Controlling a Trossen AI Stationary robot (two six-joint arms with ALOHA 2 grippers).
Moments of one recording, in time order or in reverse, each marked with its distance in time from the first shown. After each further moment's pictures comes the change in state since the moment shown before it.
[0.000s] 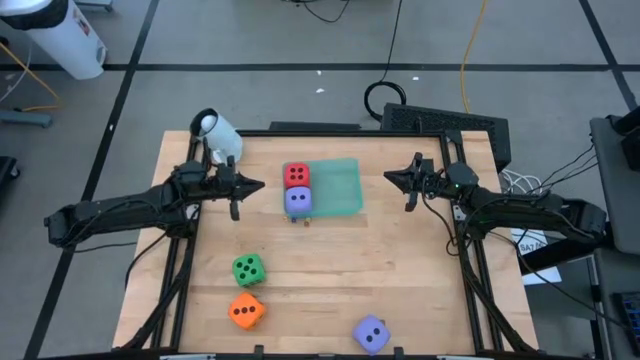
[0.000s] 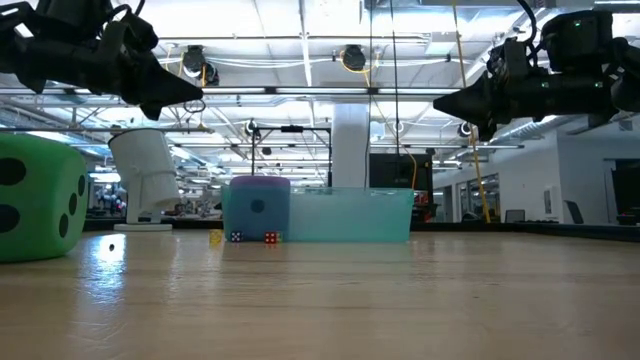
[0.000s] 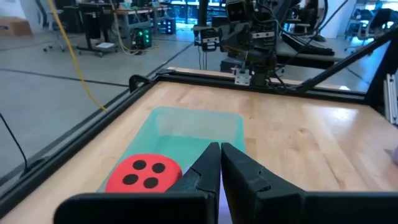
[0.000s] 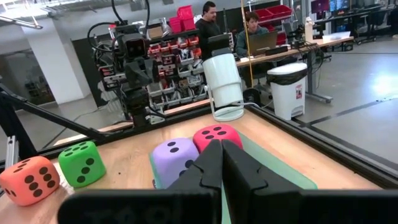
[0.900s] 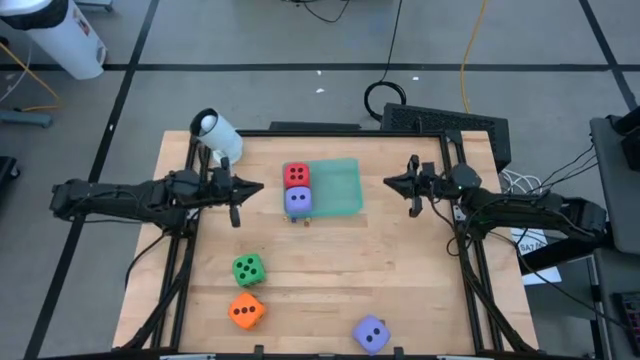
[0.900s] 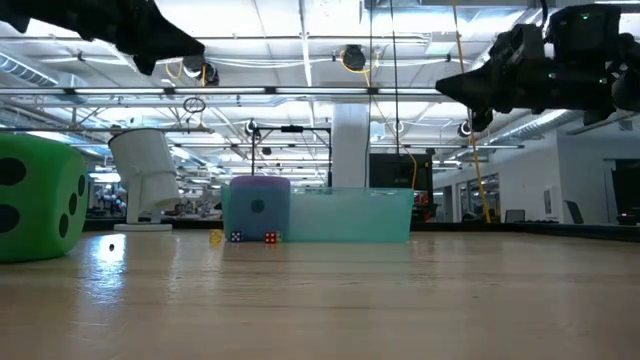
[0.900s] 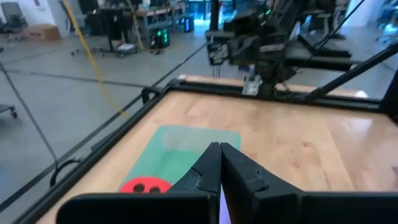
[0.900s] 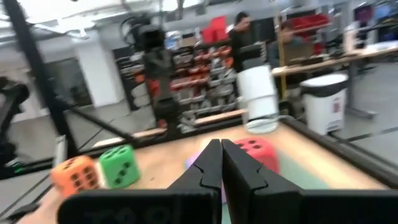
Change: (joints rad) left arm -0.377 0.038 0.238 -0.231 -0.470 -0.026; right arm 0.043 0.000 0.000 0.072 -0.111 0.023
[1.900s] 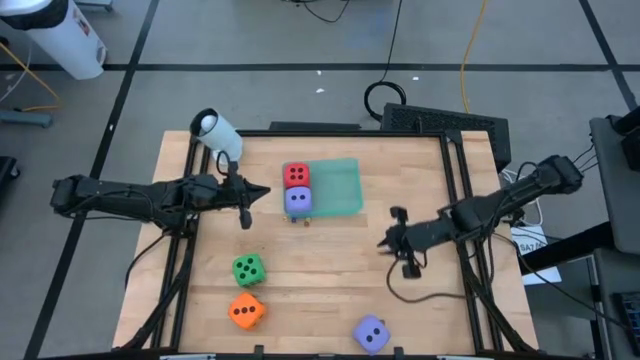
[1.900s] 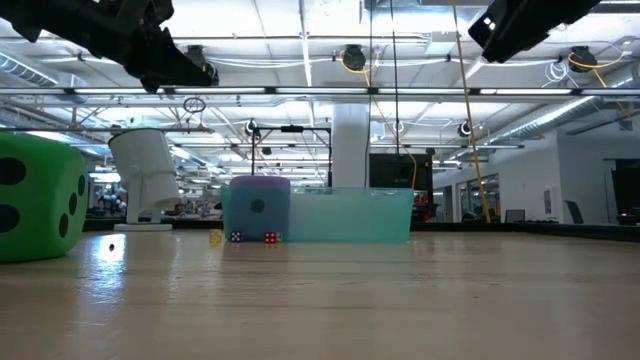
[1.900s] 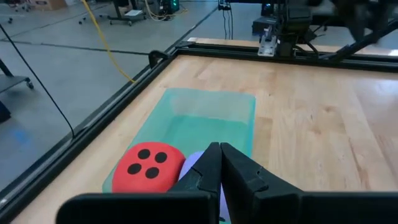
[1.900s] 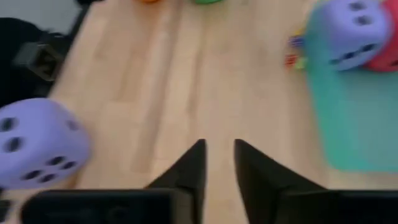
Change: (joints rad) left arm 0.000 0.128 -0.007 -0.014 -0.041 -0.021; right arm 0.870 0.303 0.773 -1.384 0.529 0.005
